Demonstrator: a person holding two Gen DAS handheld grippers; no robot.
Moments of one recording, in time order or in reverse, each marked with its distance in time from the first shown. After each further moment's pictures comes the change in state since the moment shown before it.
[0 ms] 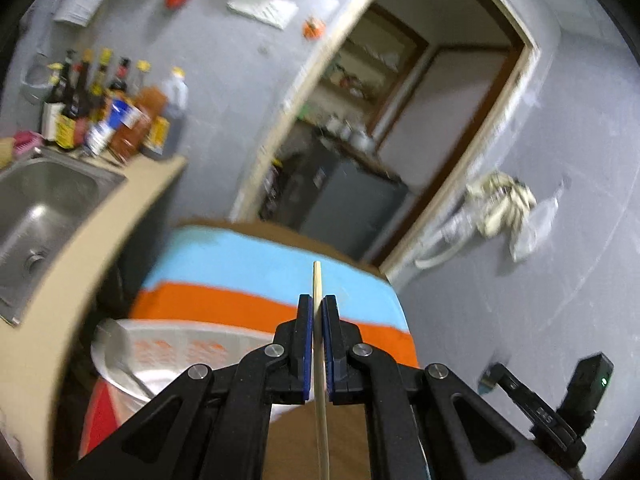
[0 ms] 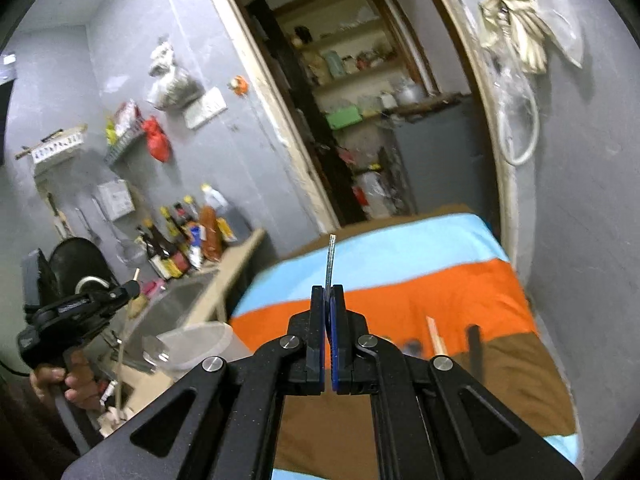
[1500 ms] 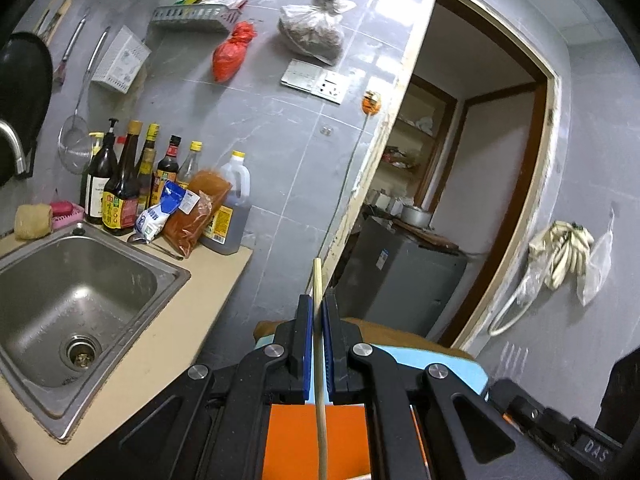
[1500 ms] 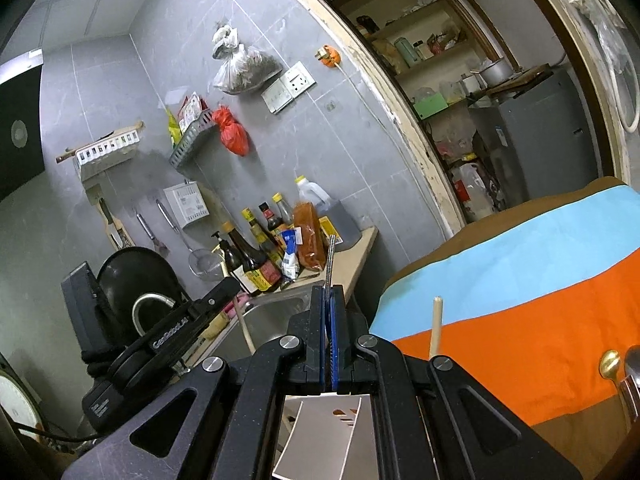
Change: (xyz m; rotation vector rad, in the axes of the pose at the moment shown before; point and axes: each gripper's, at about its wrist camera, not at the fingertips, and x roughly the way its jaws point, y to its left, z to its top) left arm 0.036 0.078 0.032 0.101 -0.286 0.165; right arm 0.155 0.144 -0.054 0.060 -0.018 0.300
